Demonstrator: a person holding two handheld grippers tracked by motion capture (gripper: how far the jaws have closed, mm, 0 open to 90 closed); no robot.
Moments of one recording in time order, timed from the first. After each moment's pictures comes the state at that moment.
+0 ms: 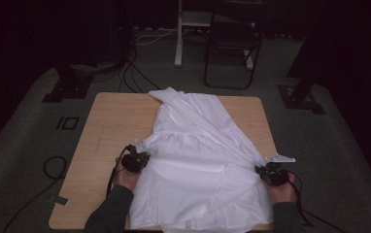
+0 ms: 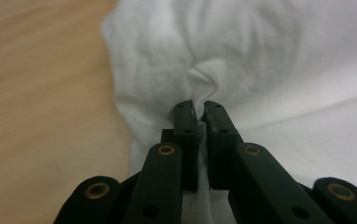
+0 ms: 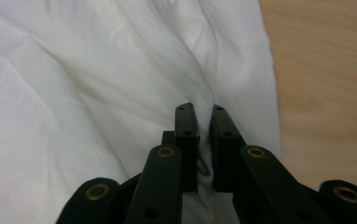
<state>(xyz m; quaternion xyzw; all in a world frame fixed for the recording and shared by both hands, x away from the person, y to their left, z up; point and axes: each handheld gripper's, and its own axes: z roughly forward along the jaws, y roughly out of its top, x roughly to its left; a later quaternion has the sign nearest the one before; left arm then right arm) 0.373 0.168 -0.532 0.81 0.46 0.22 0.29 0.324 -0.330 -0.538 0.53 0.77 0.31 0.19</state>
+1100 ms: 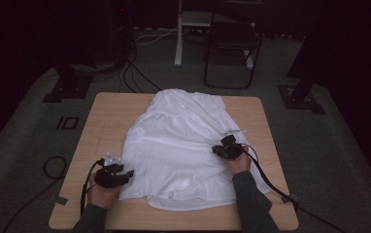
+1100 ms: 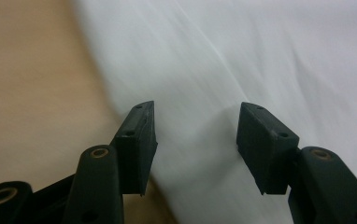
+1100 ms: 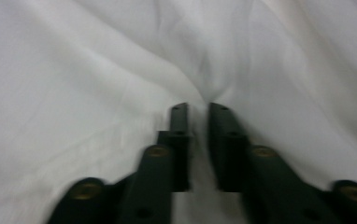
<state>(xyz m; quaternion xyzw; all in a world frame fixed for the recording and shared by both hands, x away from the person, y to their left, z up) 0.304 0.233 -0.531 0.79 0.49 0.14 0.33 0.418 -0.200 -0.528 0.47 0.81 0.34 0.11</state>
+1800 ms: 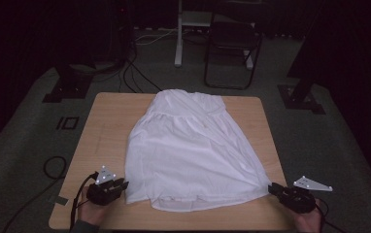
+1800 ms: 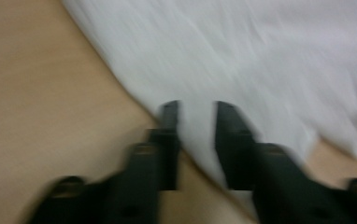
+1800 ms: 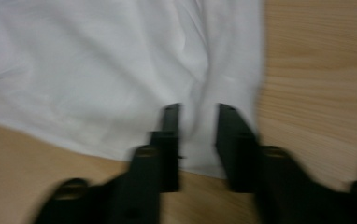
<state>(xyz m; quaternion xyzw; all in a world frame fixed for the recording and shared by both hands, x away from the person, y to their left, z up) 0.264 0.244 -0.513 0.80 0.45 0.17 0.36 0.236 -0.384 -0.524 0.50 0.73 0.43 0.15</state>
